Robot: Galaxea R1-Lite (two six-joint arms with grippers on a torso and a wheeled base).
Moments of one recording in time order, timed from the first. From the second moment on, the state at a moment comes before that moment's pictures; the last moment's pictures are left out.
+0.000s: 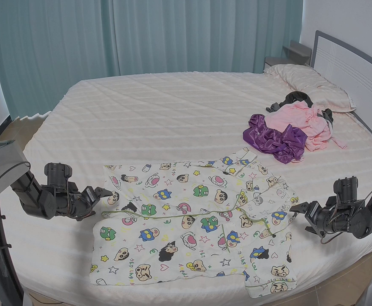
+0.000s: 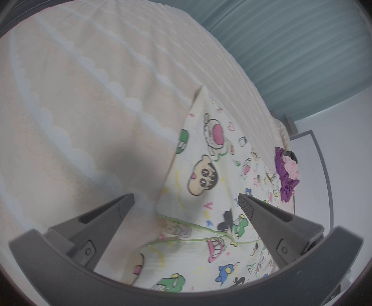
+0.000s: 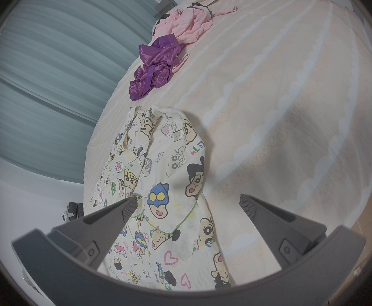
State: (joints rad) left arm 0.05 2.21 -0.84 -0.61 -0.37 -0.69; right arm 0.03 2.00 -0.40 -0.83 0.21 0.80
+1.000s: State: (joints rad) left arm 0.01 2.25 -0.84 -0.65 -0.36 -0.68; right arm 0.04 2.00 -0.40 -0.83 0.21 0.80
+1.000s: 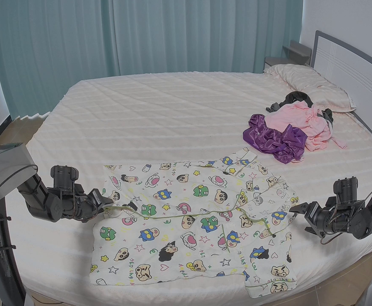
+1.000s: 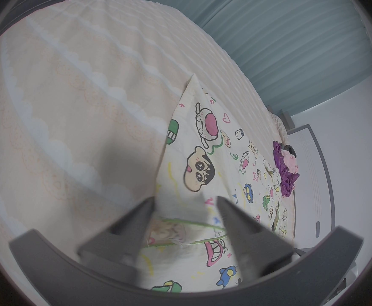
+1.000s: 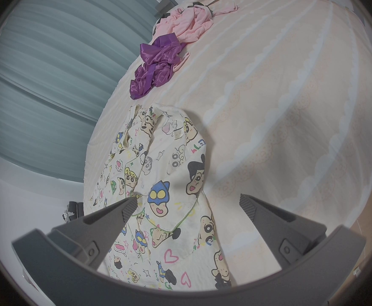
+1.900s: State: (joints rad) left arm -0.02 2.18 -0.72 -0.65 -0.16 -0.67; right arm 0.04 1.99 -0.40 -0.83 0.21 0.80
